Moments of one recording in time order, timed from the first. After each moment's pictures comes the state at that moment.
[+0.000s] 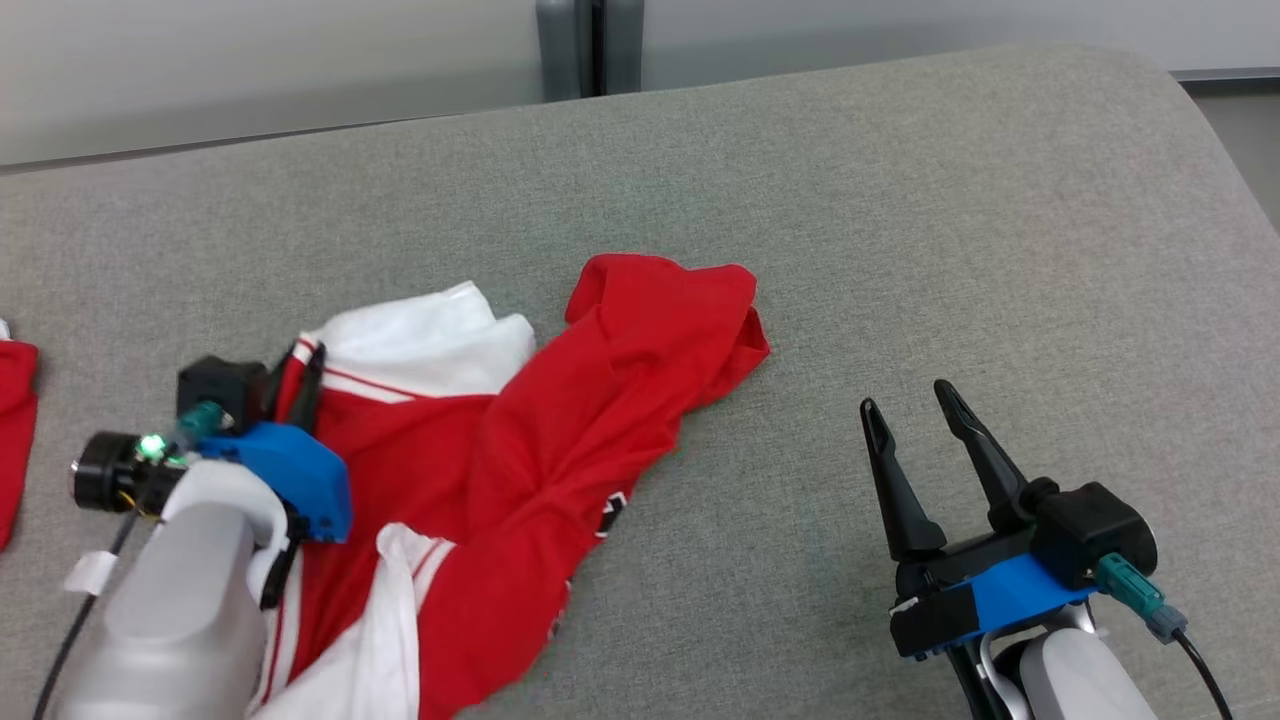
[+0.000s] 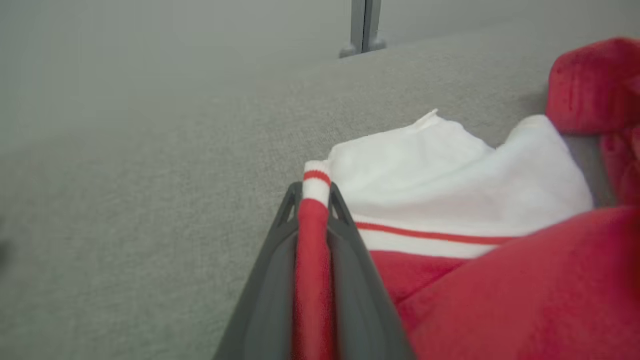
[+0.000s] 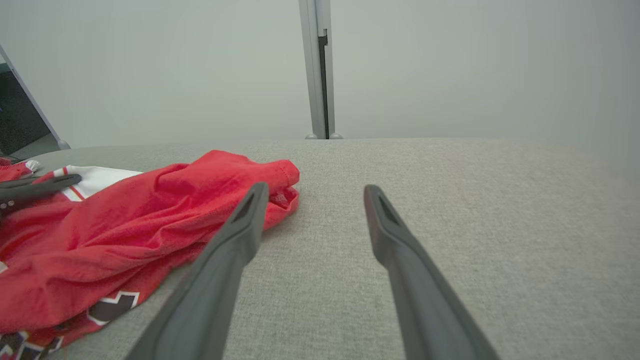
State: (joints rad) left arm -0.64 0.27 -0.41 1.02 -0.33 -0.13 -0.25; right arm -0.20 -0.05 0.15 0.22 0.15 0.13 -0.26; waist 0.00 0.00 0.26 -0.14
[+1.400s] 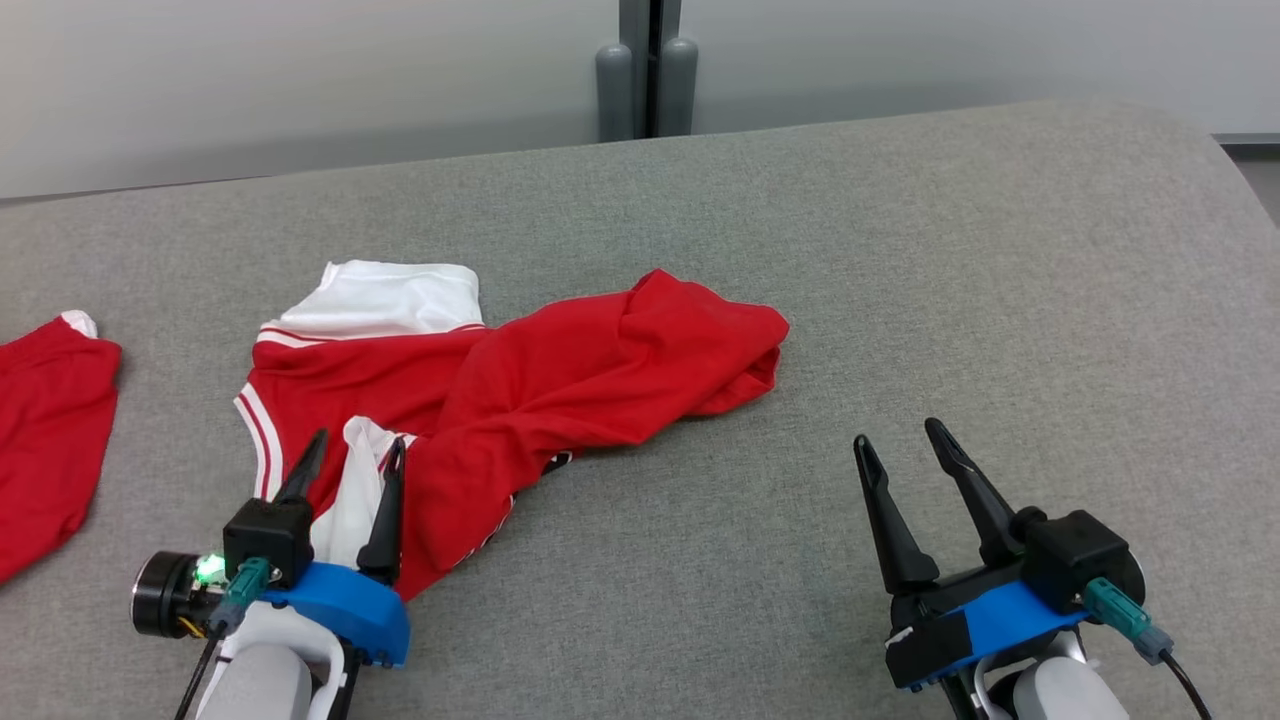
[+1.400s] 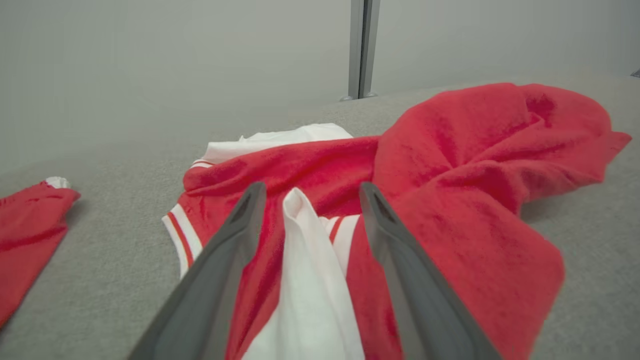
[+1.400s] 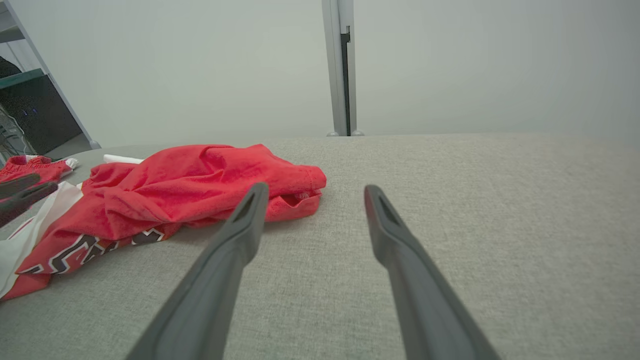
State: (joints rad) left arm -0.27 0.20 -0.19 0.53 -0.16 -0.11 -0.26; right arm -0.16 -0.05 0.16 0.25 0.17 0.13 -0.26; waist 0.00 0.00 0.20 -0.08
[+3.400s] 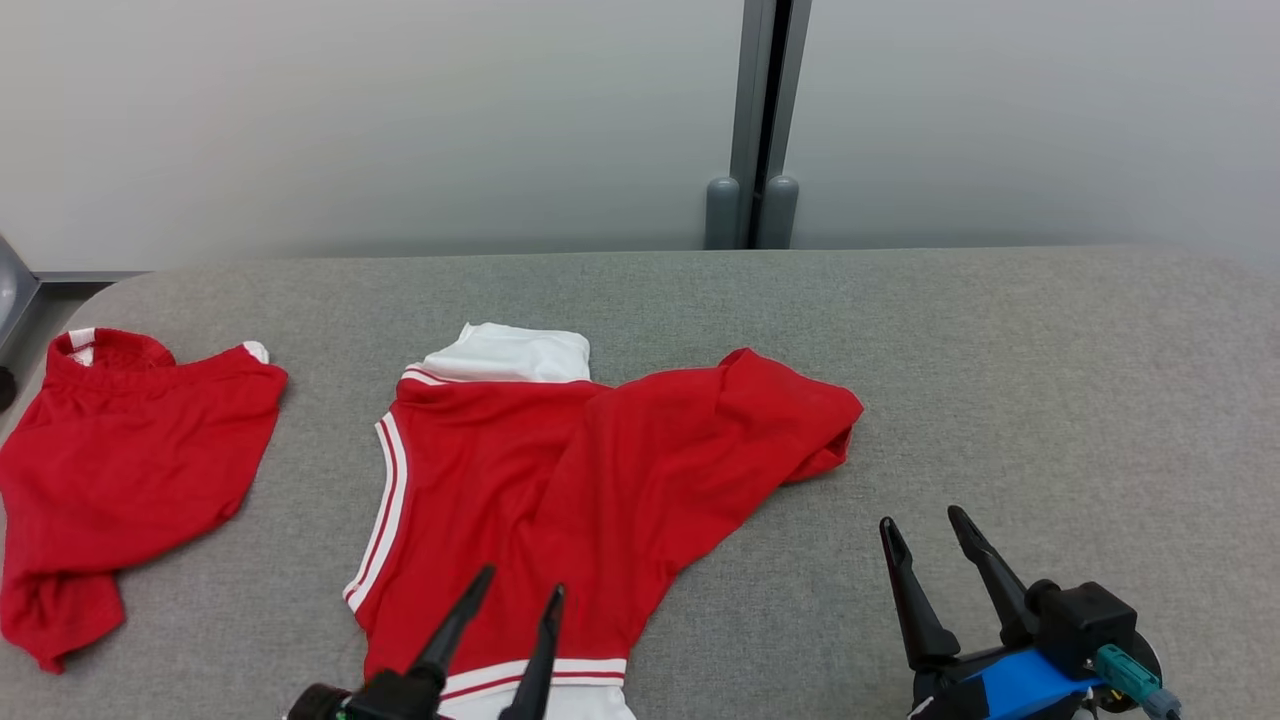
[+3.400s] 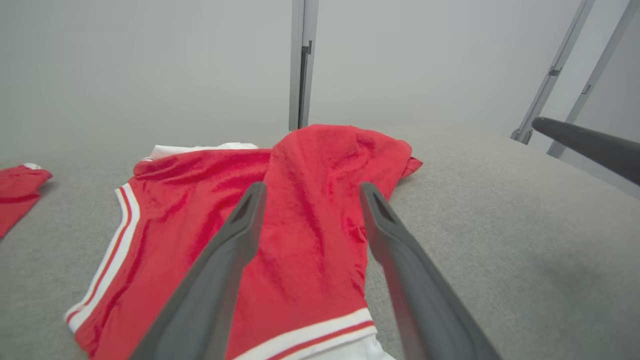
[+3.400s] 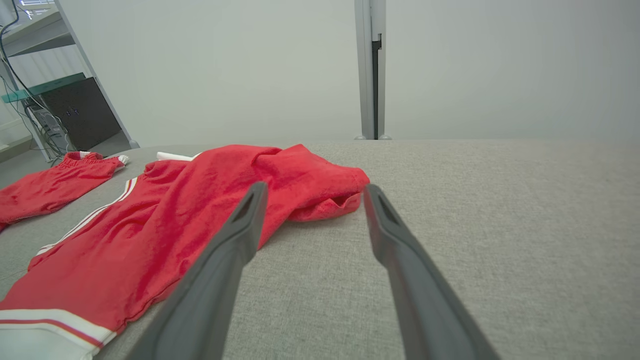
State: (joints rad) left arm 0.08 0.13 -0.38 0.21 -0.20 -0.13 -0.26; right arm -0.05 -0.05 0.13 0.30 0.19 0.13 -0.26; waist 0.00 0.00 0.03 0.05
